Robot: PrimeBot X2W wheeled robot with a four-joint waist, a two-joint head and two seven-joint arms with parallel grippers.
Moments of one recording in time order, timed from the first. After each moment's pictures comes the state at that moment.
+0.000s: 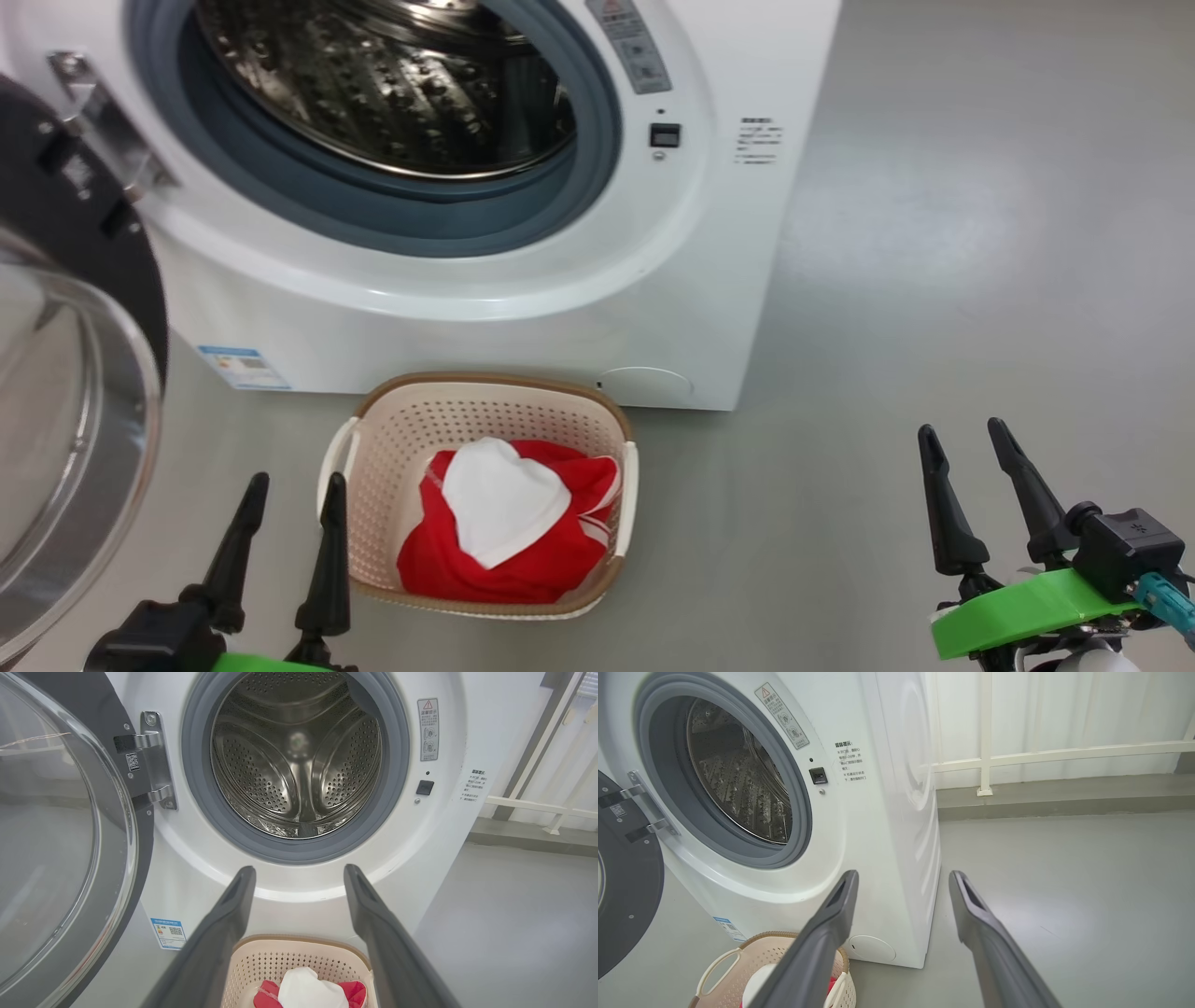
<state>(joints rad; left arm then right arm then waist) -0.04 0.05 0.04 0.14 -0.22 -0.13 -0.26 -0.02 -0.04 -0.04 0.19 0.31 0.12 -0.26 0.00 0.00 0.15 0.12</state>
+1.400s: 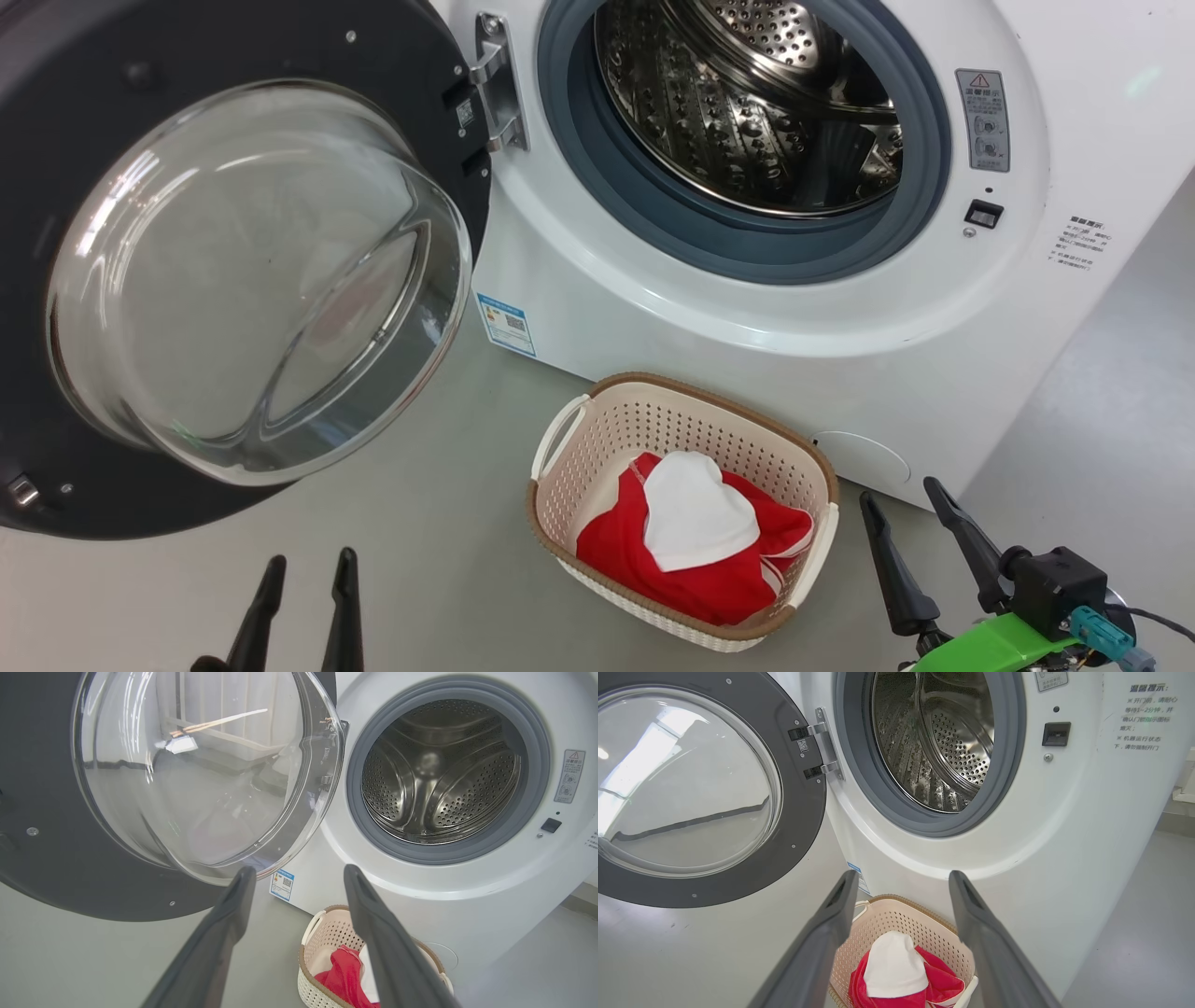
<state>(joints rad) 0.08 0.04 -0.01 0.13 -0.34 -0.06 -0.26 0.01 -0.08 0.09 0.26 0.31 0.12 -0.26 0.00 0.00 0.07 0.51</state>
